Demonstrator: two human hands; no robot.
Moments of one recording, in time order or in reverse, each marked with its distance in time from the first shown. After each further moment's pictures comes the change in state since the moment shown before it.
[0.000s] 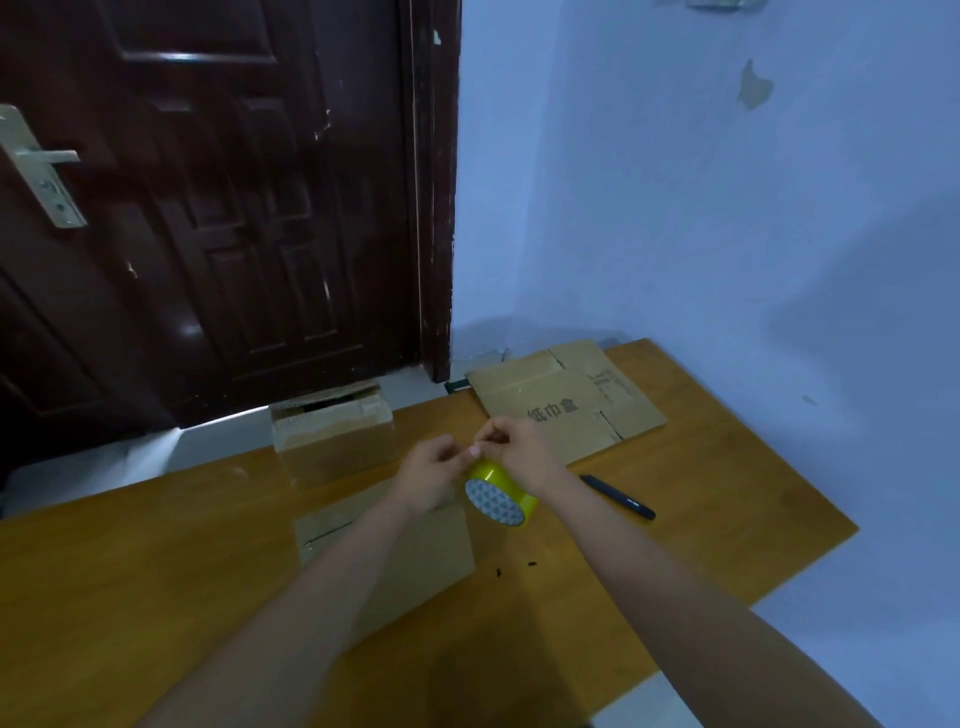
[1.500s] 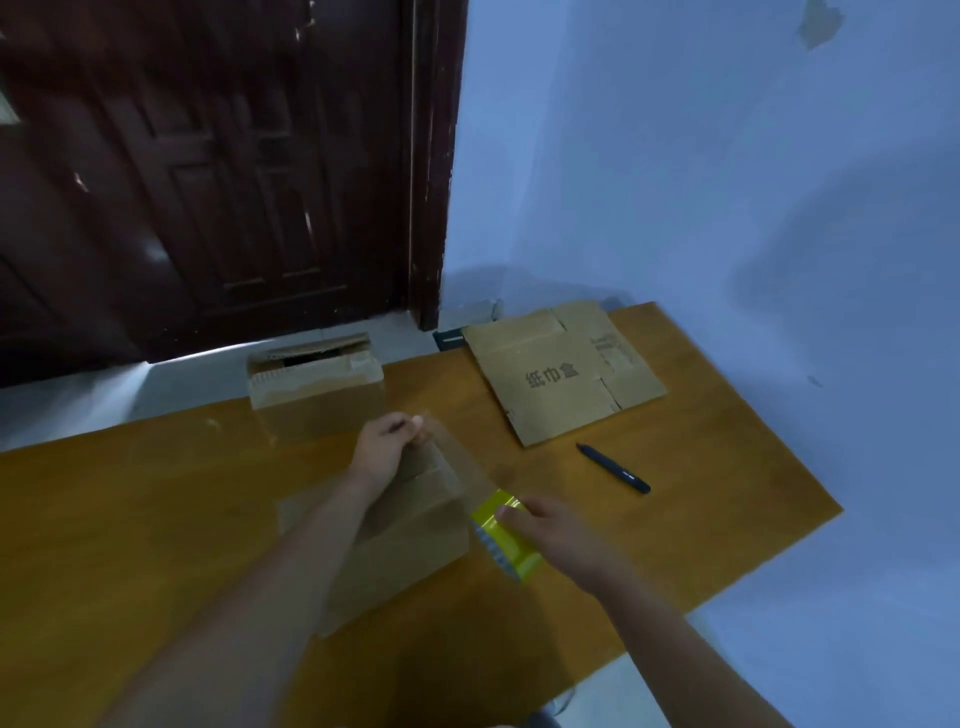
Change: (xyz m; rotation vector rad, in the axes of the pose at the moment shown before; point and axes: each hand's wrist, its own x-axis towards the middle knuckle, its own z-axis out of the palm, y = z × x) left_hand 0.024 -0.061 -0.020 -0.185 0.184 -0.185; right_hand -0.078 0.035 0.009 0.188 -0.263 0.483
